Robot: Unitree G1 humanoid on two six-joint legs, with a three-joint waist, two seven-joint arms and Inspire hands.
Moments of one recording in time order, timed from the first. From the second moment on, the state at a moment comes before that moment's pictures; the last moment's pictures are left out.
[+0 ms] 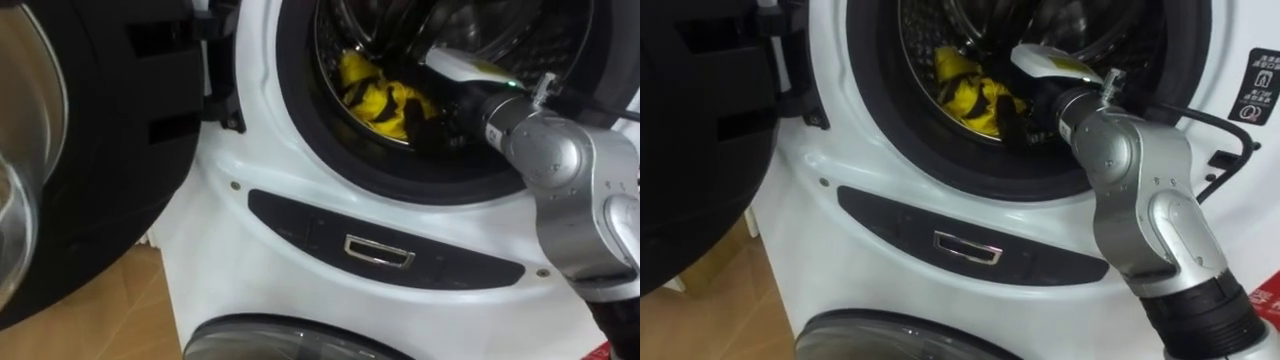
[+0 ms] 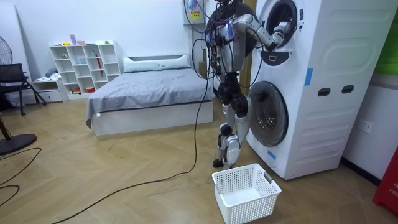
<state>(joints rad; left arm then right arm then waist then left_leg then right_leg) -0.03 0.28 0.07 0.88 0.36 0.32 -0.14 -0.69 -0.51 0.25 -0.05 -0.75 0.41 0.61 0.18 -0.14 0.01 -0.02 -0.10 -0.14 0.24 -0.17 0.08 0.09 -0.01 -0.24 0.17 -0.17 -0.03</state>
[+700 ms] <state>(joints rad) 0.05 0.31 0.08 0.88 0.34 0.20 -0.05 -0.61 -0.53 0.18 -0.40 -0.43 0.32 0.45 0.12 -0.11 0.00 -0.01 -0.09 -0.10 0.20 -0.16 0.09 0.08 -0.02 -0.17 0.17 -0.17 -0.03</state>
